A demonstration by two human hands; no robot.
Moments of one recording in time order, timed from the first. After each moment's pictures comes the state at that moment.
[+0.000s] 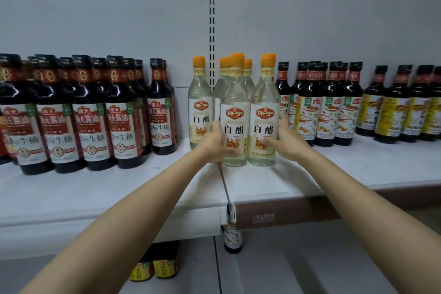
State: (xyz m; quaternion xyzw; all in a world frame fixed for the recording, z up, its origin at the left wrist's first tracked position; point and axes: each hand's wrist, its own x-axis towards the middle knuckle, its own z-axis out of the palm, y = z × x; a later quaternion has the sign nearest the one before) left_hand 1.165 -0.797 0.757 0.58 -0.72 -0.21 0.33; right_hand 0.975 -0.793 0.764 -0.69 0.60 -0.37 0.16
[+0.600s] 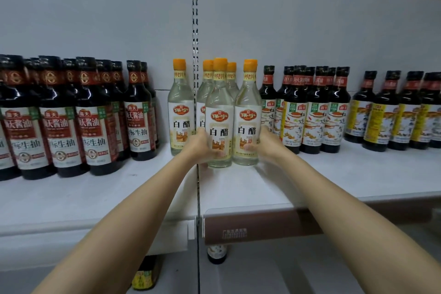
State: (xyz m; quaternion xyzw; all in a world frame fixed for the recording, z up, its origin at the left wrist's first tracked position) left_hand 1.143 -0.826 0.757 0.63 -0.68 -0.18 0.31; right_hand 0.958 -0.847 0.756 -0.69 0.62 -0.33 0.19
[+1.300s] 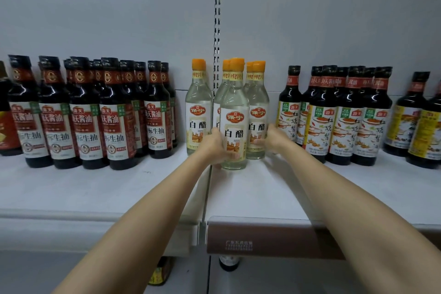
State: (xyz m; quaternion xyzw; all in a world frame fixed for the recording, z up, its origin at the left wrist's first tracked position) left_hand 1.137 -0.834 0.759 0.66 -0.63 -0.23 0.33; right_hand 0.973 -0.916 0.761 -0.71 0.62 -0.29 0.20
